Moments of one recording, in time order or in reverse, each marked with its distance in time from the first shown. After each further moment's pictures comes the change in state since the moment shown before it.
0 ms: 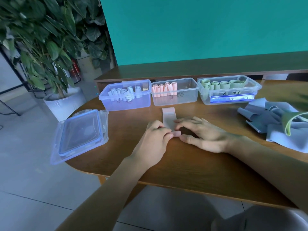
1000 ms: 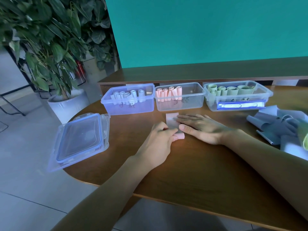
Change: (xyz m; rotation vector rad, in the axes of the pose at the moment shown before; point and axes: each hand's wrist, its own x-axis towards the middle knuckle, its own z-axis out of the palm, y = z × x) left_hand 0.027 -0.011 0.008 0.080 -0.104 -0.045; right_hand 0.049 0.028 -0.010 -0.052 -0.069 0.123
